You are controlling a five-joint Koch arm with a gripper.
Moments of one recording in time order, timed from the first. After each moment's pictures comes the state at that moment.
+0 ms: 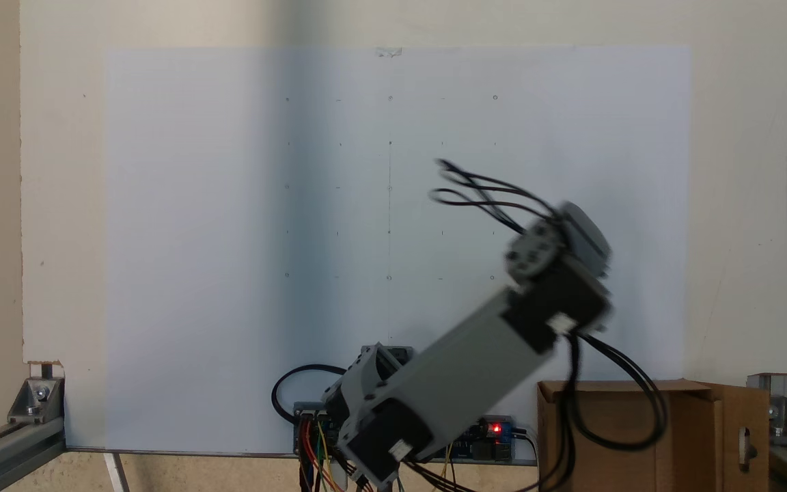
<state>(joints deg) 46.8 86.3 40.4 94.6 0.6</state>
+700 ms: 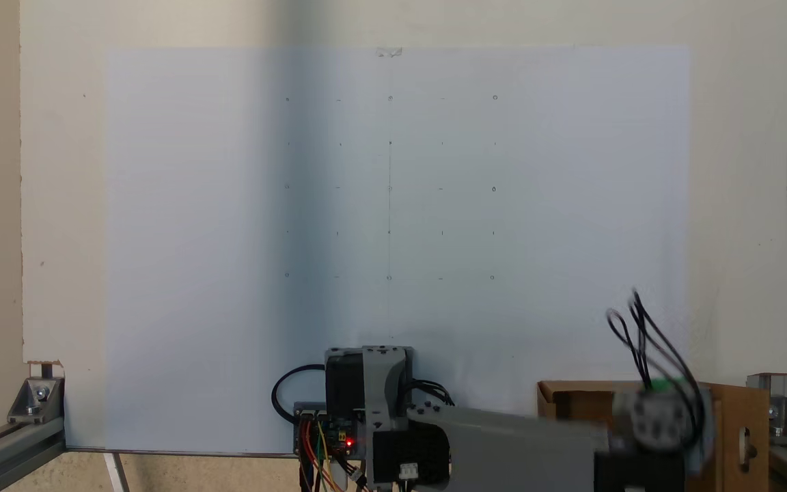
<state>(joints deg) 92.5 83.7 39.5 80.9 -9.8</state>
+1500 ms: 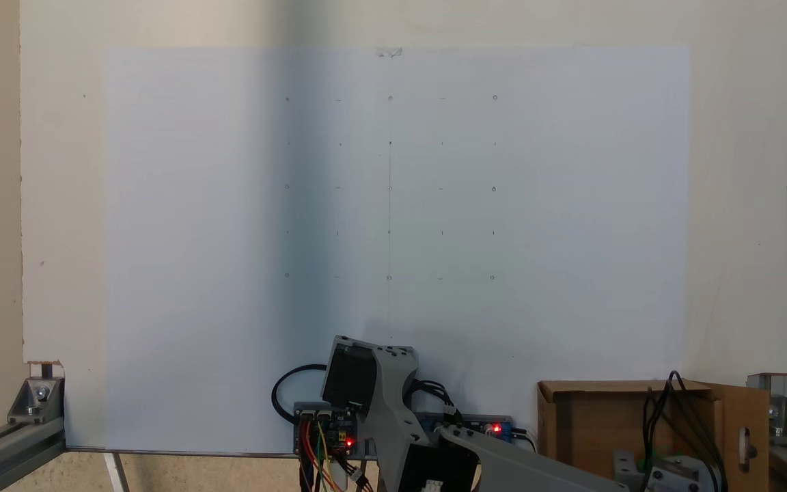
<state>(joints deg) 103.6 77.3 39.5 79.6 -15.4</state>
